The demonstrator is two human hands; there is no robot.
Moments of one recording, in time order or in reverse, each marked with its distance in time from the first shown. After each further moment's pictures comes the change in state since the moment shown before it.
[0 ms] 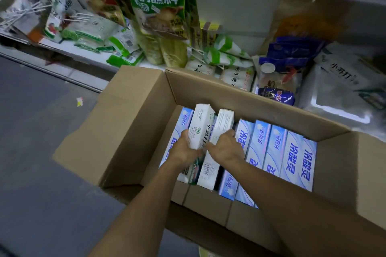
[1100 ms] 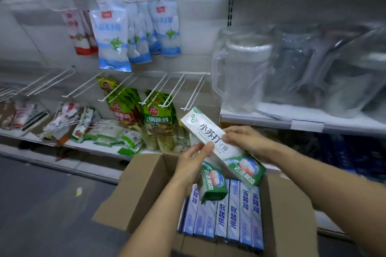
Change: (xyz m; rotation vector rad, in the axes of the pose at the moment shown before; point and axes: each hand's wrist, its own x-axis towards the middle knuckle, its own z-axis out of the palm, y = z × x) left_hand -0.265 0.212 -0.056 -0.547 -0.159 0.393; right_hand -0.254 -0.014 -0.298 0.536 -0.017 -0.568
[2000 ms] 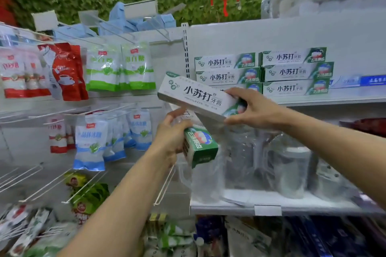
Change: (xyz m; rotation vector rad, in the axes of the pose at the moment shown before) left_hand -0.055 0.285 0.101 -0.076 -0.068 0.516; right_hand -0.114 -0.230 -0.172 -0.619 0.465 -0.655
